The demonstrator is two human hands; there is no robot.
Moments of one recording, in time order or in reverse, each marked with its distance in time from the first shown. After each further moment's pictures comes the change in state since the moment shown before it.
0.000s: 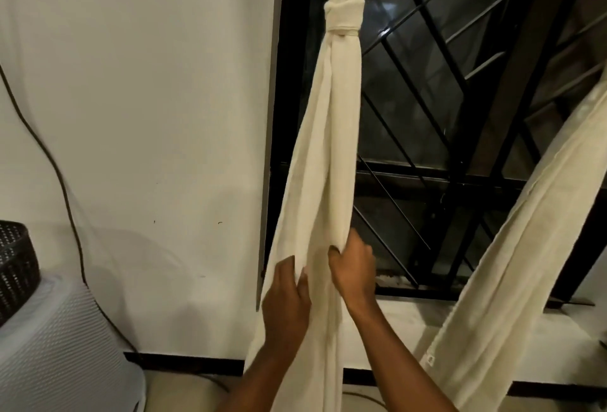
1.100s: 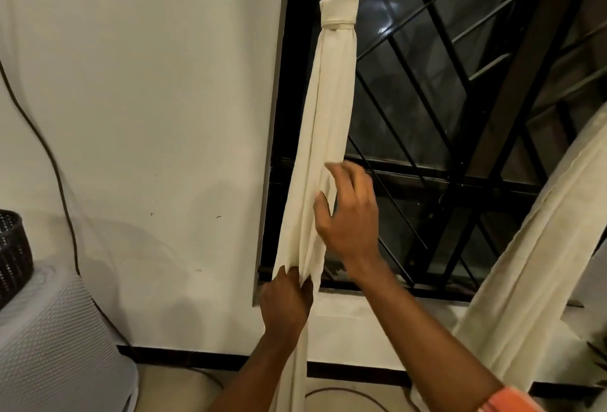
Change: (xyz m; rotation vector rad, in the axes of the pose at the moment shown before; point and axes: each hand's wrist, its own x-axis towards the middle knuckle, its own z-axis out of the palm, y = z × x) left_hand 0.011 -0.026 0.015 0.333 -0.114 0.015; right_hand 0.020 -0.068 -0.028 -0.023 0.328 -0.663
